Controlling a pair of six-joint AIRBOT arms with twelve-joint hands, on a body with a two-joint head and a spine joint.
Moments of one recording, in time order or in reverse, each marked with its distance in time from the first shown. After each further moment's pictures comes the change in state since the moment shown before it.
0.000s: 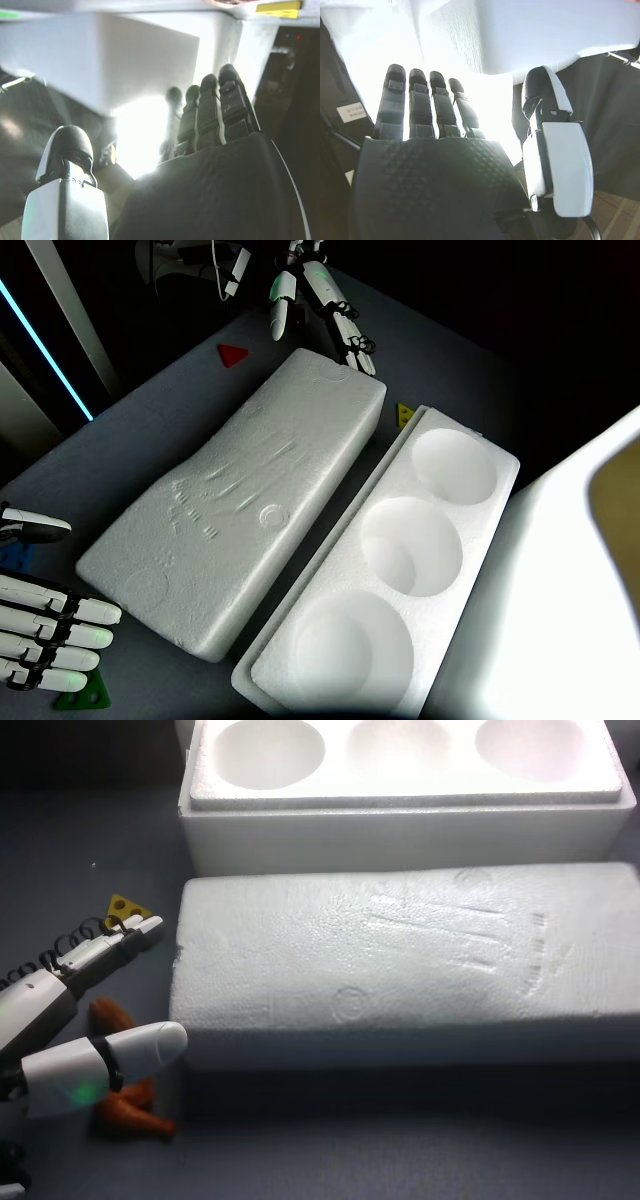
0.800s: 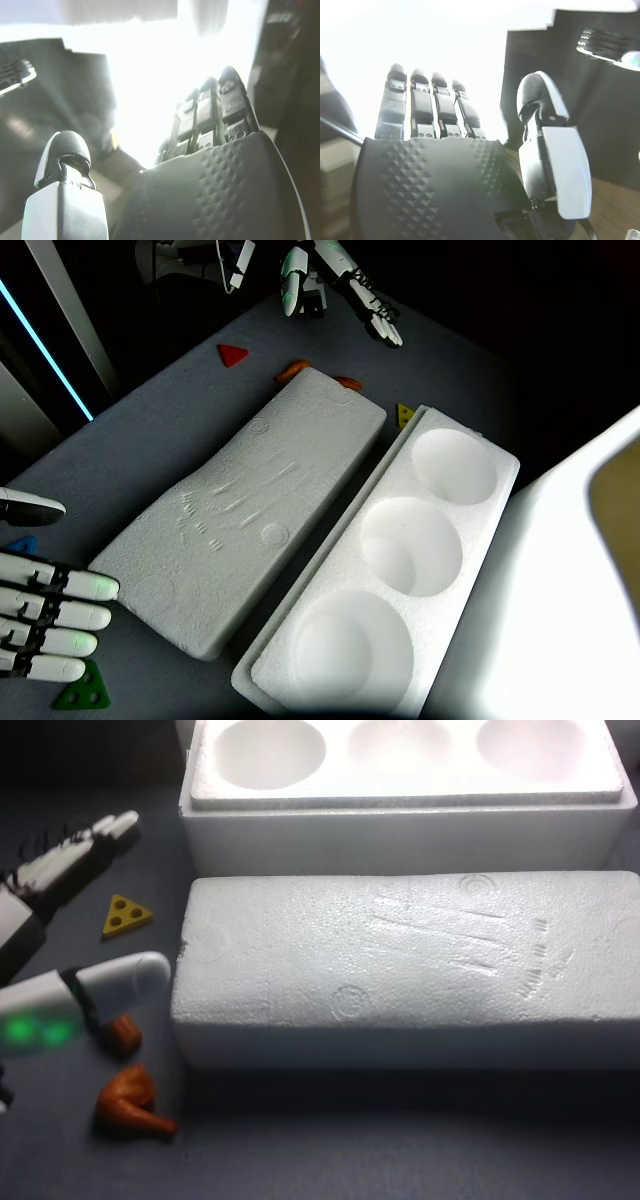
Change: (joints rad) left arm -0.082 0.093 -0.013 0.072 -0.113 0.079; right arm 0.085 0.076 -0.032 -0.129 0.099 -0.084
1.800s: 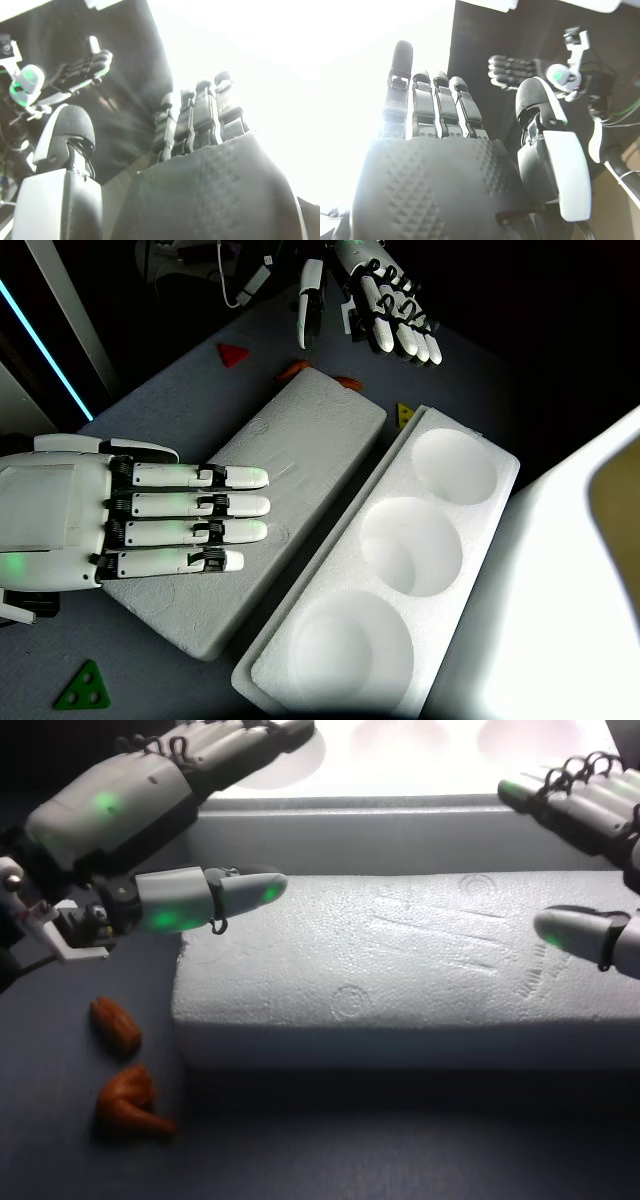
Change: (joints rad) left arm -0.497 -0.124 0.235 0.419 0.389 -0.031; right arm 0.468 -0.153 0.202 -0.279 -0.418 -0.102
